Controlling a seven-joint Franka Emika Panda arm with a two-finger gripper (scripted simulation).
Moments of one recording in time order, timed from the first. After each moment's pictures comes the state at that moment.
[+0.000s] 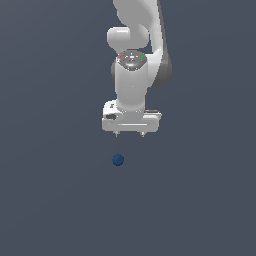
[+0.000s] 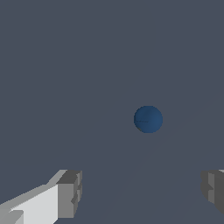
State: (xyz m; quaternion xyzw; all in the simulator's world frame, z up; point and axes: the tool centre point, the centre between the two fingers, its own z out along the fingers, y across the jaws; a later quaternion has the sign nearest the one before) arm 0.002 0.008 0.187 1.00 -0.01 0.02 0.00
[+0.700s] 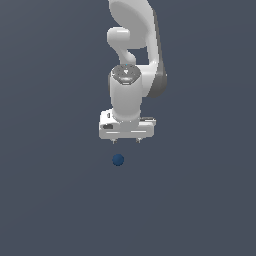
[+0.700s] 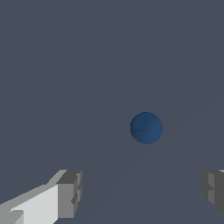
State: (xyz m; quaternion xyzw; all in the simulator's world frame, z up) arm 0.014 -0.006 0.161 1.00 0.02 0.01 0.00
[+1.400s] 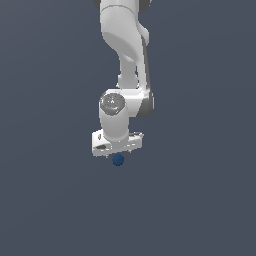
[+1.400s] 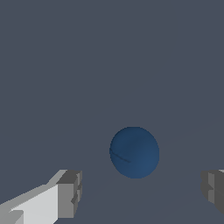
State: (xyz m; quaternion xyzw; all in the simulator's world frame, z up) arm 0.034 -0.042 0.091 0.99 0.11 0.00 0.00
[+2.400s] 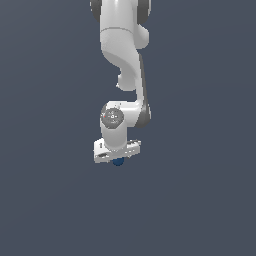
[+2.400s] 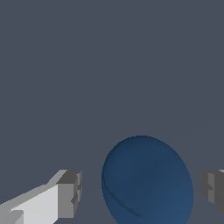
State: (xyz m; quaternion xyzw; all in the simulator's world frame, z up) arm 0.035 -0.046 0.036 0.99 0.12 0.00 0.00
